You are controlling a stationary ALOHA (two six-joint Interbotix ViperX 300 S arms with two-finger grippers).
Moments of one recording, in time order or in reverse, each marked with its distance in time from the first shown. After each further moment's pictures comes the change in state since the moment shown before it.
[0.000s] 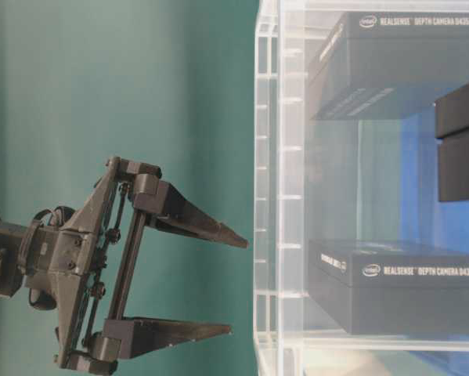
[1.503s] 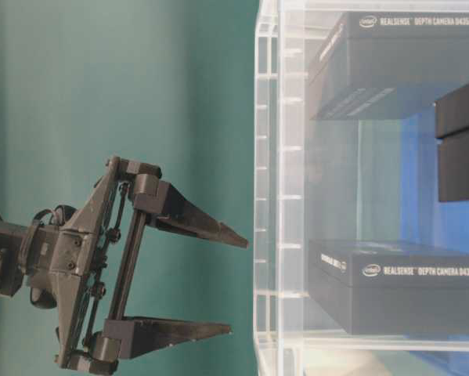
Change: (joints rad) left arm 0.000 0.000 0.000 0.000 0.003 0.000; right arm 0.000 0.002 0.000 -0.006 -0.002 0.015
